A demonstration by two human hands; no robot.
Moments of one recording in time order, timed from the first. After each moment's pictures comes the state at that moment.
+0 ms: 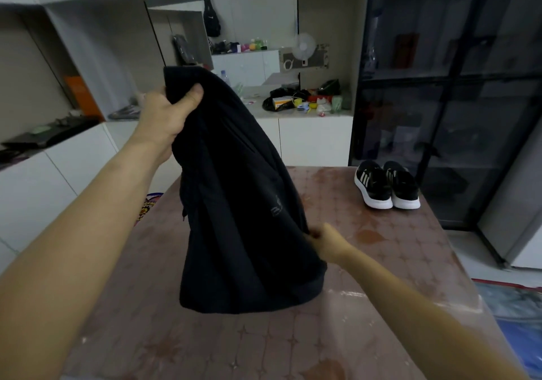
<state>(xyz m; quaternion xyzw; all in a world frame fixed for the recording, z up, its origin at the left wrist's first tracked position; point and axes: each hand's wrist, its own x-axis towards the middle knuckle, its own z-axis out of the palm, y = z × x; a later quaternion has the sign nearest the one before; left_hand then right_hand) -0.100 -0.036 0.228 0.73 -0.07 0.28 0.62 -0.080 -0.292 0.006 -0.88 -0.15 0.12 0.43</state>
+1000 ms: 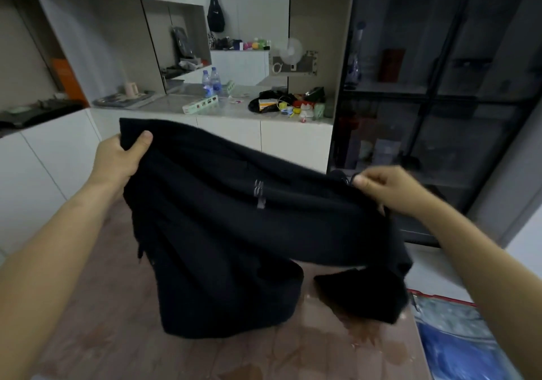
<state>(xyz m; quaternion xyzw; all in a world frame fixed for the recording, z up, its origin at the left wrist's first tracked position) -0.093 -0.056 0.152 0.77 0.14 0.33 0.53 -0.034 -0.511 0.127 -0.88 -0.22 -0.05 0.41</state>
